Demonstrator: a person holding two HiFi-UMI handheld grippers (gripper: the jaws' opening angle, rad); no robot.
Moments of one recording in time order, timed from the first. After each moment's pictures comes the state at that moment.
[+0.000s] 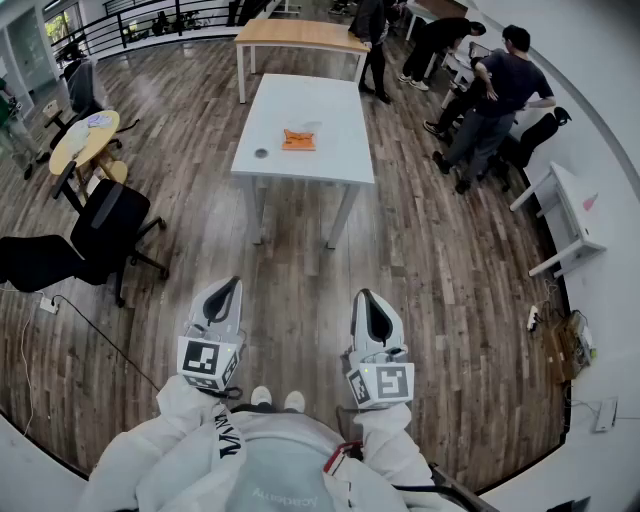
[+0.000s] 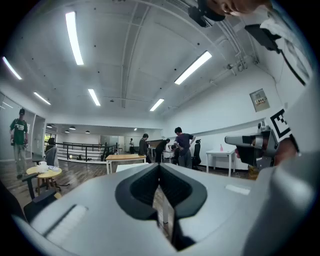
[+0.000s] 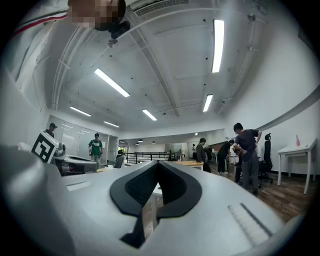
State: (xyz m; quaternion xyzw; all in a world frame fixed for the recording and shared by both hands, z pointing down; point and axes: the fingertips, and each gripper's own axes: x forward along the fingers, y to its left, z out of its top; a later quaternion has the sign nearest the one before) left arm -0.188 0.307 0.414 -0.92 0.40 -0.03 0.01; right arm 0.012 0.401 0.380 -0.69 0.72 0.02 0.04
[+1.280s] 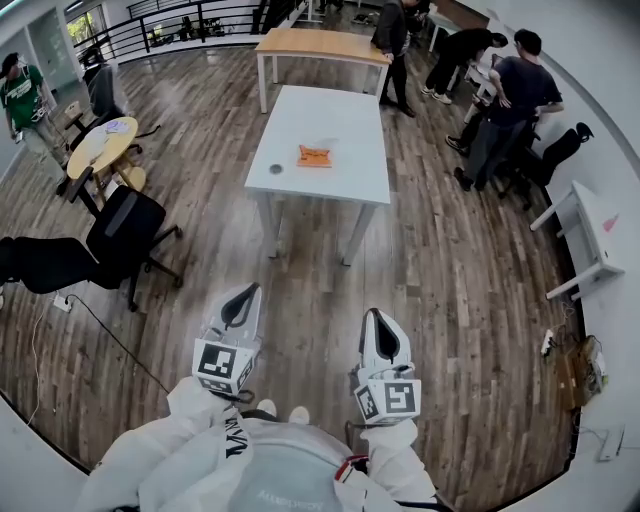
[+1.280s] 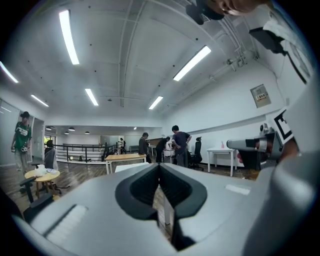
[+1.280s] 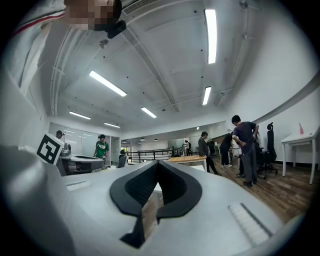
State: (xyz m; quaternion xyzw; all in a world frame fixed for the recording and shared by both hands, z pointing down) left arm -0.148 0.281 0.408 -0.92 0.40 -0.04 0.03; right arm 0.040 0.377 0.395 -0.68 0.73 -0.02 0.05
